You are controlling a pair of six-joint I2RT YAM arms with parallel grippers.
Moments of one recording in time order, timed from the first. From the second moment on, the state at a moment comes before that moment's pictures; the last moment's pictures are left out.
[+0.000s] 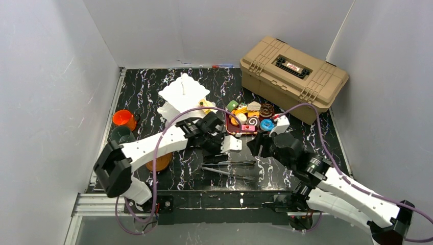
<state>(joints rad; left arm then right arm) -0.91 1.46 1.11 -0.76 0.36 0.68 0.93 0.69 0.61 -0.39 0.31 0.57</state>
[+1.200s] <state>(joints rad) -0.93 1.74 1.43 -0.68 0.39 0.28 0.93 0.42 0.75 -0.59 0.53 0.59</state>
